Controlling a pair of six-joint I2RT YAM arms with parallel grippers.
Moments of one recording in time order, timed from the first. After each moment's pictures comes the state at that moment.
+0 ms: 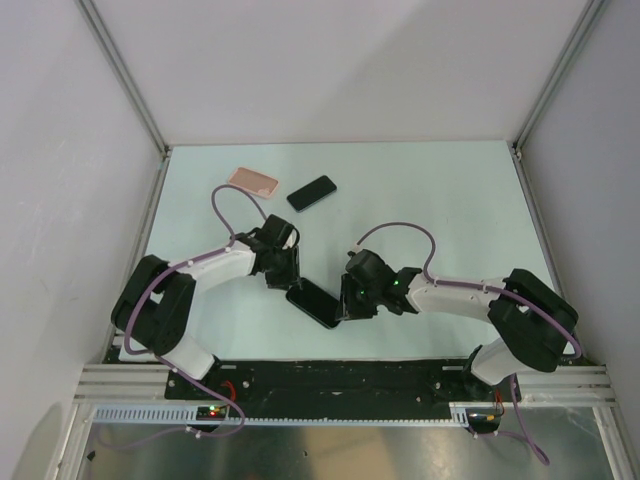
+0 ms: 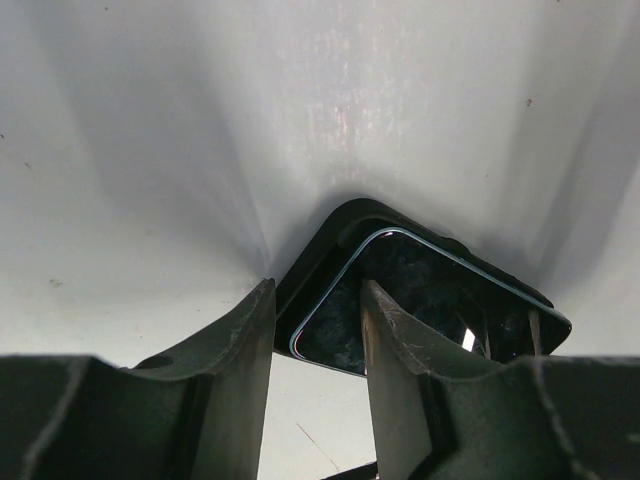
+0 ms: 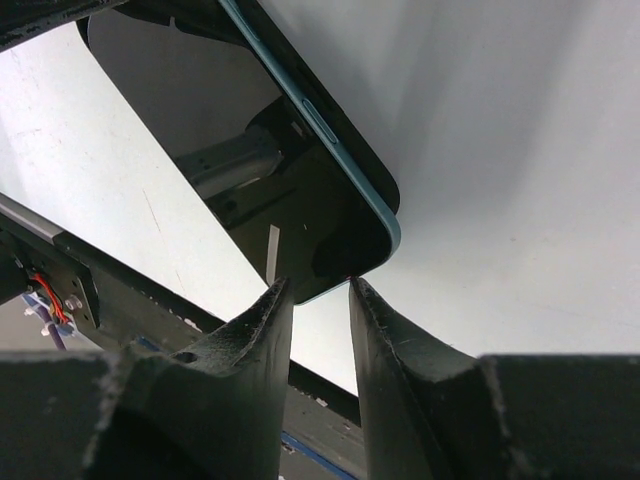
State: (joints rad) left arm -0.54 1.57 0.86 -0.46 0.10 -0.58; right arm 0.93 1.52 0.77 -0.21 -0.12 0.89
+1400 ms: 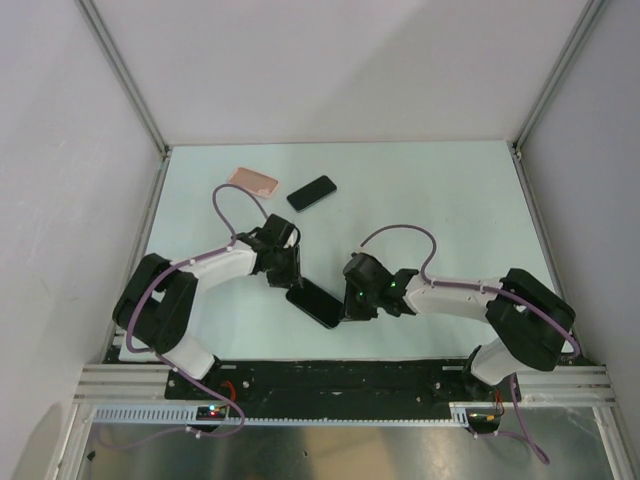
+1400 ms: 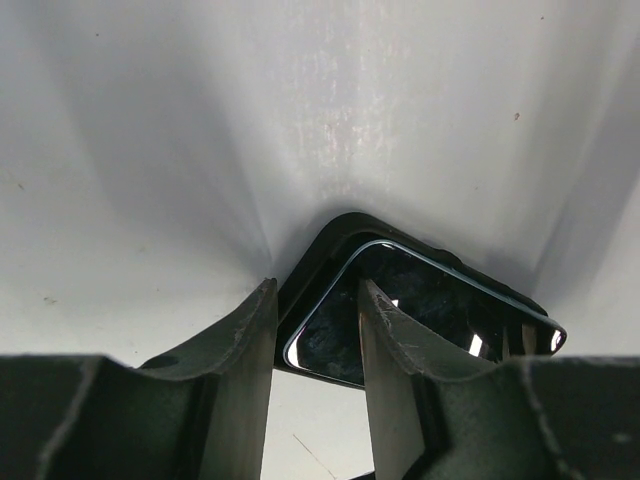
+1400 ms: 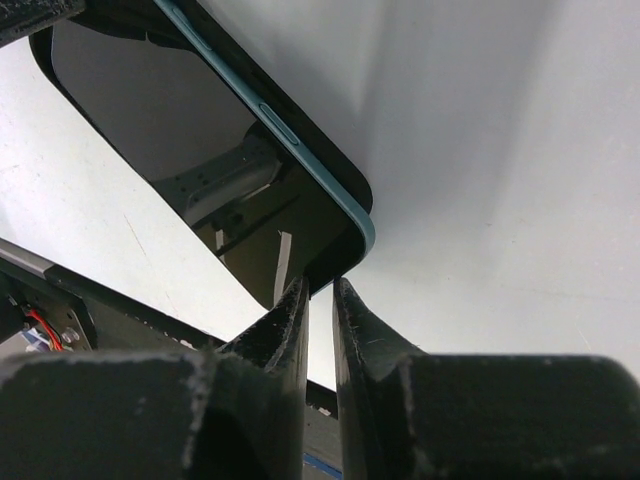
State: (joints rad) left arm -0.54 1.59 0.86 -0.43 0.10 -0.58; right arm 0.96 1.53 0.78 -0.24 -0.04 0.97
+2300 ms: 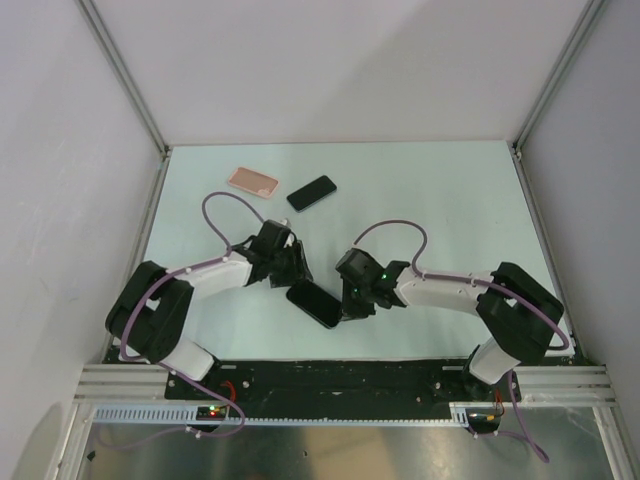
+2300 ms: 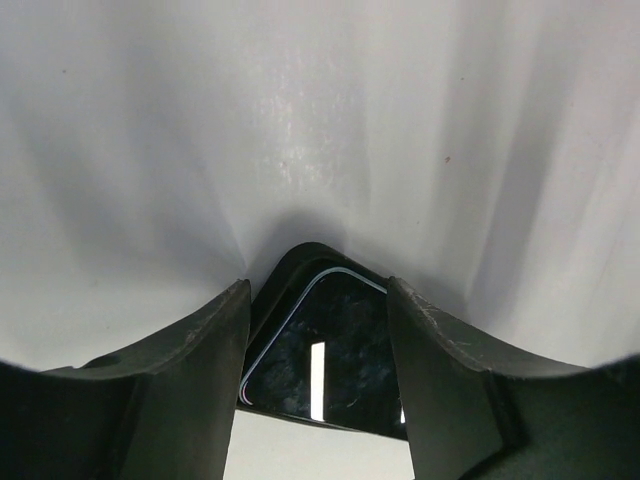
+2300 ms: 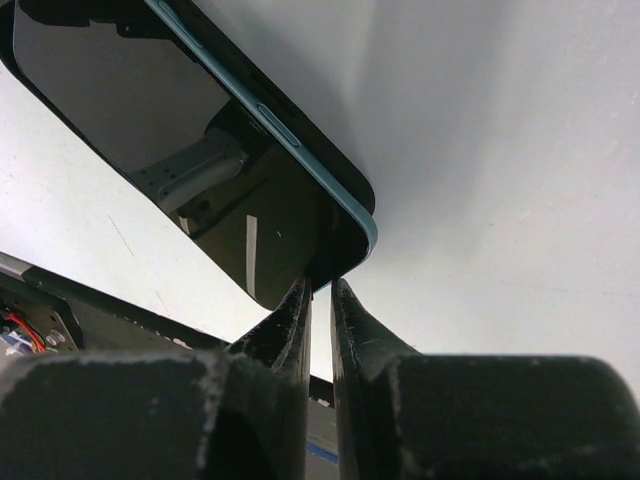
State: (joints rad) left arm -0.55 1.53 0.75 -0.22 0.12 -0.70; right arm 0.96 1.60 0.88 -0.36 -0.05 0.95
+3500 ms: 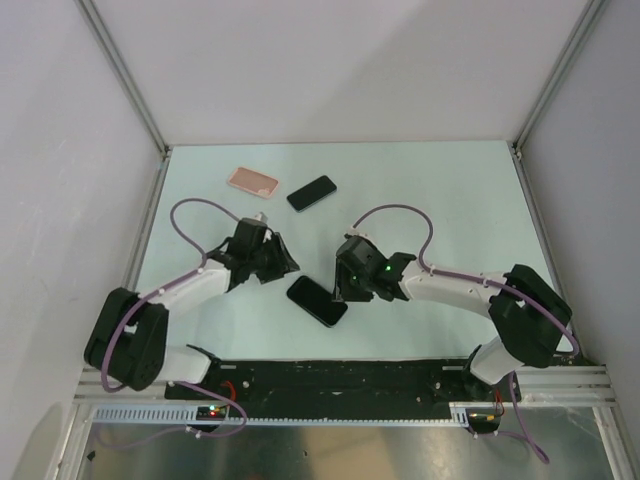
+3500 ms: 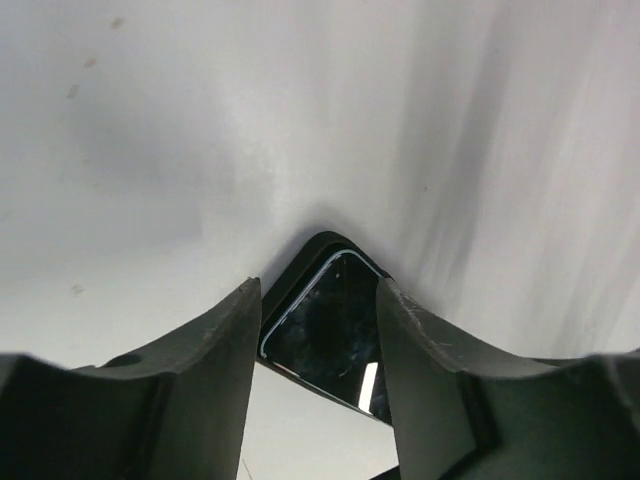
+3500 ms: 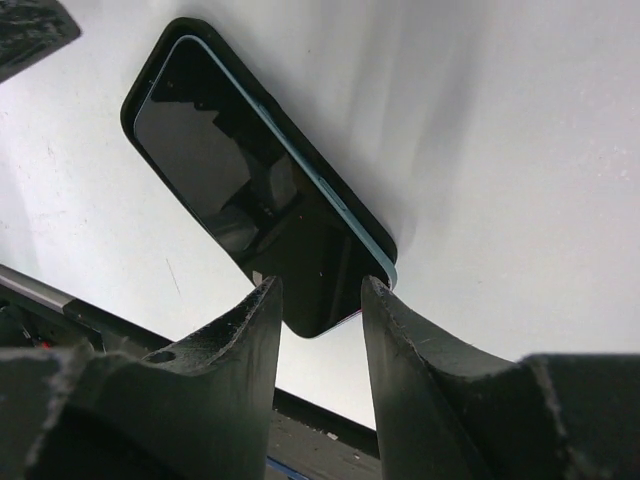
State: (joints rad) left arm -0.43 1.37 0.68 -0.18 0.15 -0.78; right arm 0.94 1.56 0.95 -0.35 0.04 0.86
